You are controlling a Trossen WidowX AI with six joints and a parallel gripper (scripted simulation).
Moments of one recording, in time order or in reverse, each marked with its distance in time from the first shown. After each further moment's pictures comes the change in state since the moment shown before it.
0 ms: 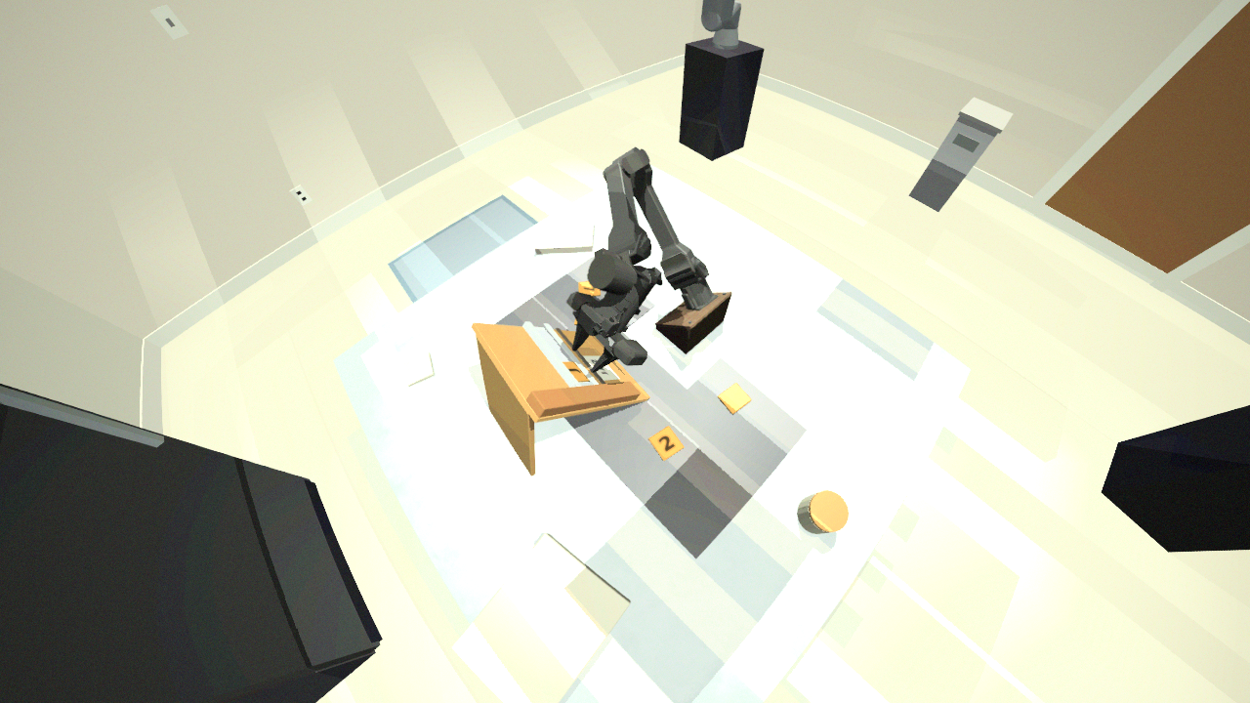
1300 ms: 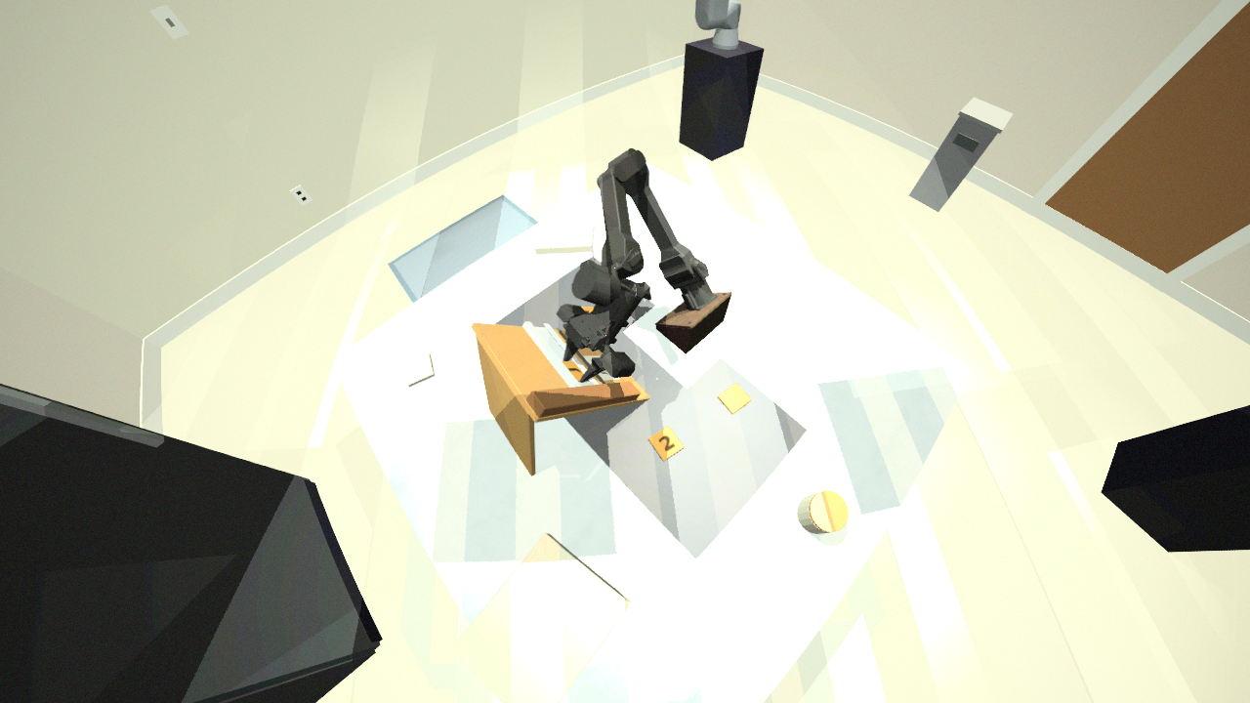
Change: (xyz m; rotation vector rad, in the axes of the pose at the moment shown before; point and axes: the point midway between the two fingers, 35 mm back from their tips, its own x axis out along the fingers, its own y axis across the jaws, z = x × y) arm 0.033 -0.005 0.001 -0.001 -0.001 -0.002
